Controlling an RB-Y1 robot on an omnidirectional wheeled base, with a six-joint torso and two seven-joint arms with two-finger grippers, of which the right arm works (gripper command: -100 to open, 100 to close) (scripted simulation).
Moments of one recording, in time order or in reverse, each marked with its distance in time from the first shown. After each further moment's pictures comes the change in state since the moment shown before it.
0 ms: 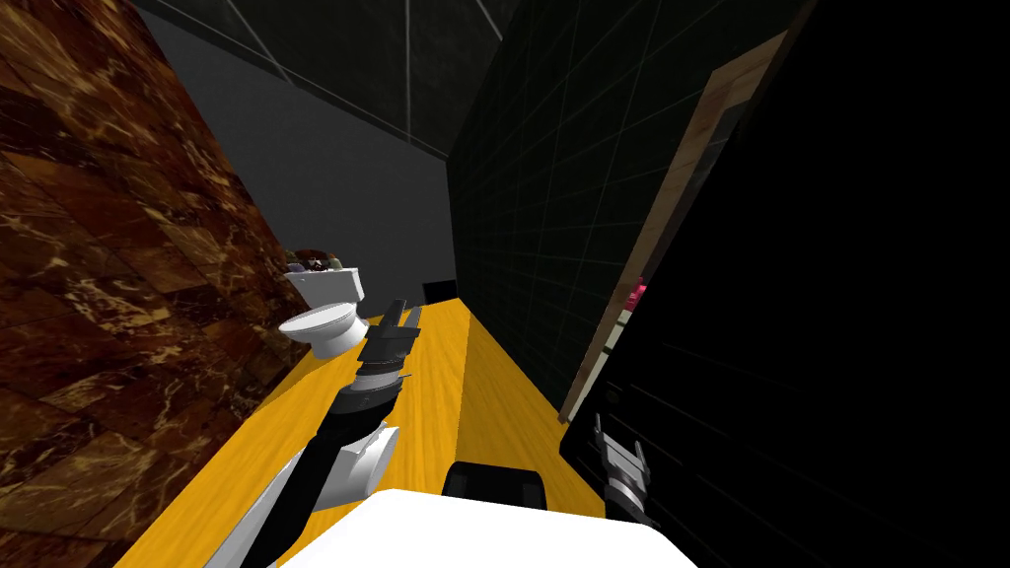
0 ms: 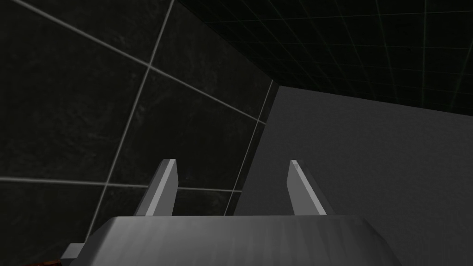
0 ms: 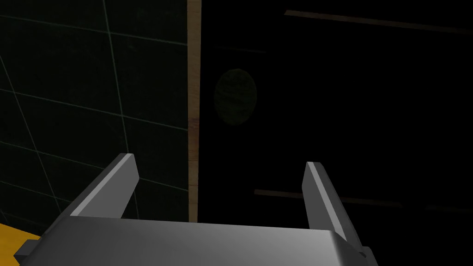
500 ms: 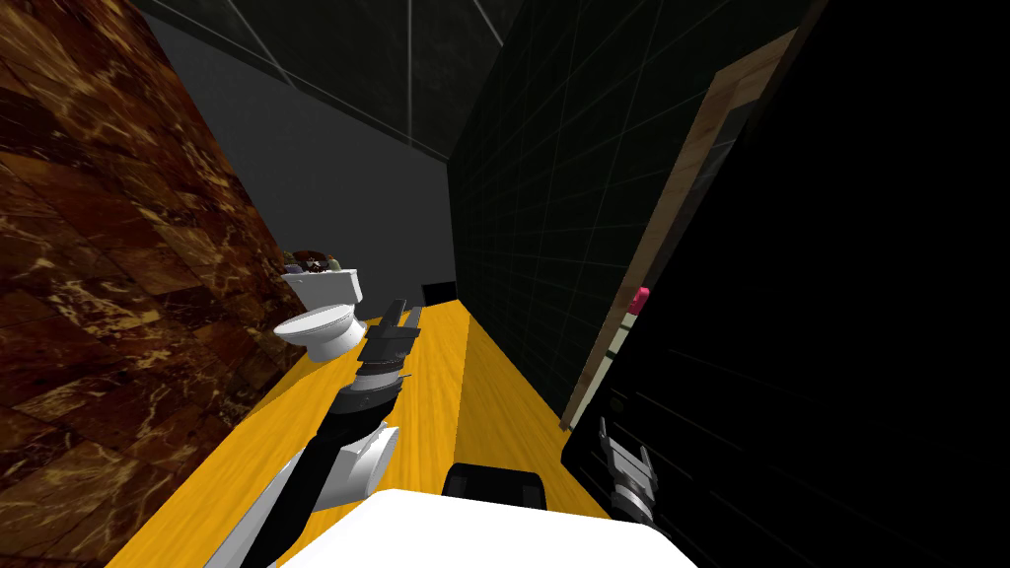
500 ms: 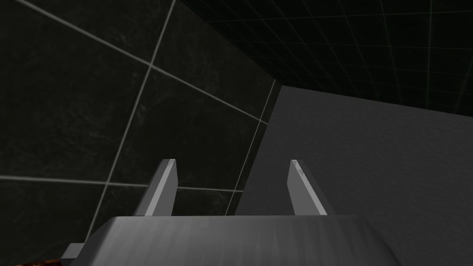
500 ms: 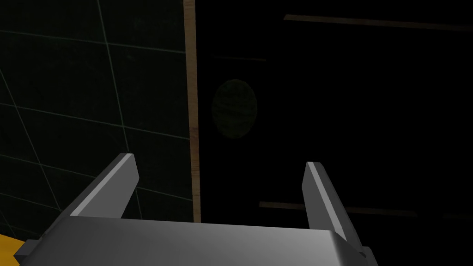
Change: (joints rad) arm 0.006 -0.031 0.009 0.020 -0.008 -0.008 -0.071
